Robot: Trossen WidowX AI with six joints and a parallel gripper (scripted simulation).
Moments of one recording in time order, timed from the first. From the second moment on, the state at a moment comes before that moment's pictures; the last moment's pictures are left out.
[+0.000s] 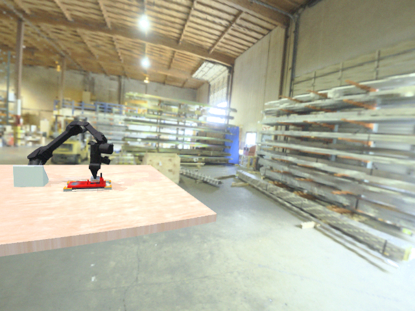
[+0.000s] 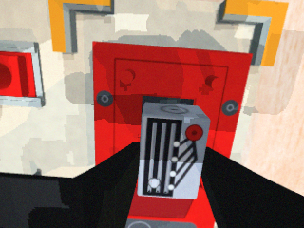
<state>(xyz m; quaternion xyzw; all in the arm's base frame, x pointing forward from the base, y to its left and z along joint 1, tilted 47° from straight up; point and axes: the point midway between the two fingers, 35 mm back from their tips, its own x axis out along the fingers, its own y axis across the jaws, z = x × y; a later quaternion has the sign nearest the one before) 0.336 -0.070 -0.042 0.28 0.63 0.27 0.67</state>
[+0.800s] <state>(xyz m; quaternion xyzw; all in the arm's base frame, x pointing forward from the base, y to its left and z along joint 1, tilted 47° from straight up) 0.336 -0.066 -0.045 0.28 0.63 0.27 0.67</state>
